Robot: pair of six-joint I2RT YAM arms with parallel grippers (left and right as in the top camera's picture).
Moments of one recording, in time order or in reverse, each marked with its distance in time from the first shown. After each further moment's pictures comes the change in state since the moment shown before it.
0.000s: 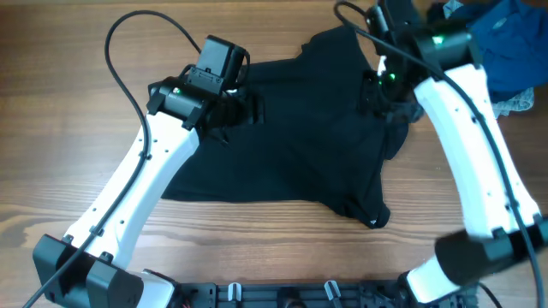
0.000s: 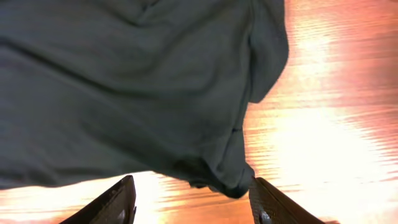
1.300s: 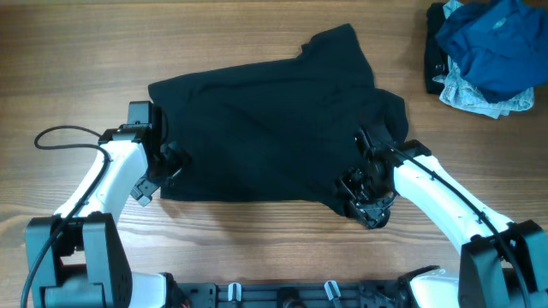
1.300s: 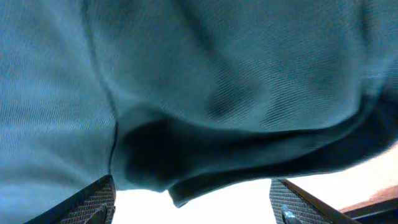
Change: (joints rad) left arm 0.463 0.001 -0.572 0.145 -0.047 -0.284; right arm 0.001 -0.239 -1.144 0.705 -0.358 0.781
